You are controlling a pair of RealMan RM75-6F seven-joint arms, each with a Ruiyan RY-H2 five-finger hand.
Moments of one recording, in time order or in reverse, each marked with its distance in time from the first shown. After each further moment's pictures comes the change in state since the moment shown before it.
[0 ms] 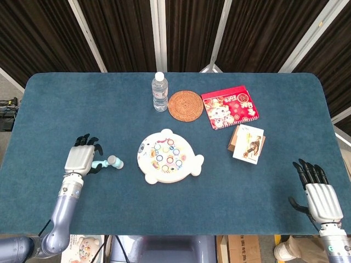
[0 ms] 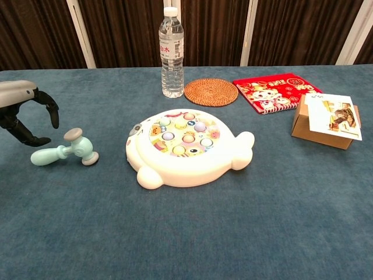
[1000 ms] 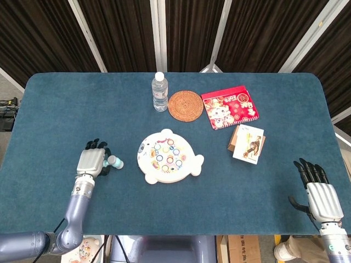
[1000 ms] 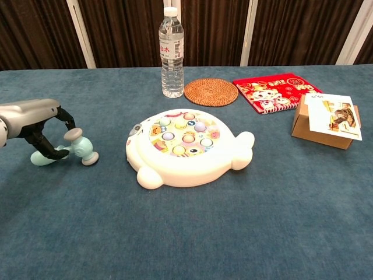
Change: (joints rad) left arm -0.081 -0.099 0.031 0.068 -0.102 0.018 0.034; right arm 0.002 0.001 0.005 -0.003 0.011 -0.007 0.035
